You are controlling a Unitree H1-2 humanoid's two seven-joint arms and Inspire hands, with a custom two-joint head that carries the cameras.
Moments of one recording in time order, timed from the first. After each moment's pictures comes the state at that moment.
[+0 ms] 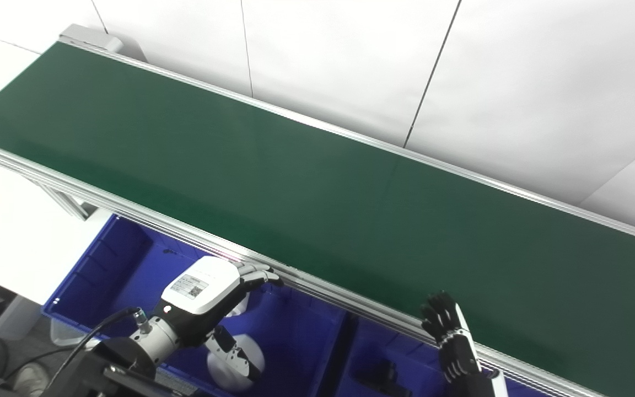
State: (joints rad) left arm 0.53 0.25 -0.32 -0.50 1.09 0.08 -0.21; right arm 0.51 -0.23 0.25 -0.35 0.06 -0.27 0.21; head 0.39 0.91
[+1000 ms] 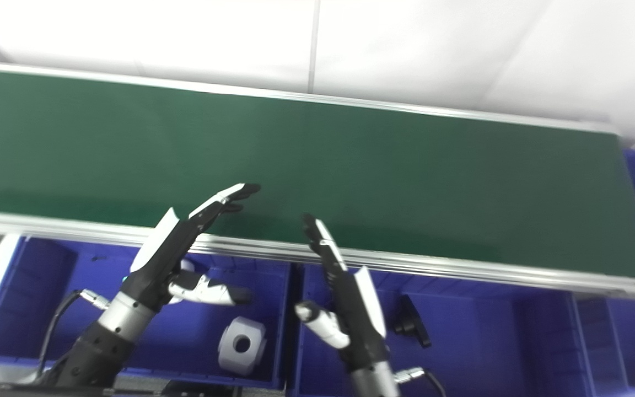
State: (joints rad) left arm 0.39 0.21 -0.29 -0.38 0.31 -0.21 -0.14; right arm 0.53 0.02 0.40 -0.36 -0.28 -0.15 0.13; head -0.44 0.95
